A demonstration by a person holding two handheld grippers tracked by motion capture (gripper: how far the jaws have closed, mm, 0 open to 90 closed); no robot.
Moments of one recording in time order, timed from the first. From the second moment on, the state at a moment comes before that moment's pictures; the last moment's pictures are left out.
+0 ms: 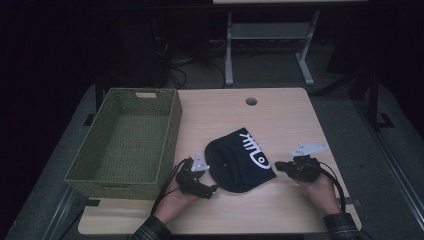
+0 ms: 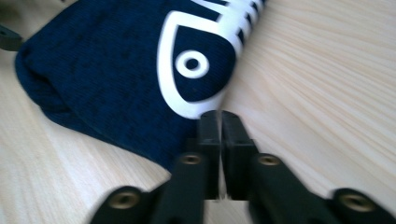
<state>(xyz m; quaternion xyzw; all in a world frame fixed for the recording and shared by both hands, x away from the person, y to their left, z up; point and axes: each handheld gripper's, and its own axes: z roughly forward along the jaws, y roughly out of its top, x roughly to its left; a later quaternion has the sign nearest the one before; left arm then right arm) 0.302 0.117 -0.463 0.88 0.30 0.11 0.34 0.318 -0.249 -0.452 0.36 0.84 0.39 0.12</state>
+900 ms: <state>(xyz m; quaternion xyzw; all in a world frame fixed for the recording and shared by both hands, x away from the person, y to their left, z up) 0.315 0.102 -0.430 0.91 0.25 0.09 0.33 0.283 -0.279 -0.481 0.45 0.80 0.34 0.19</state>
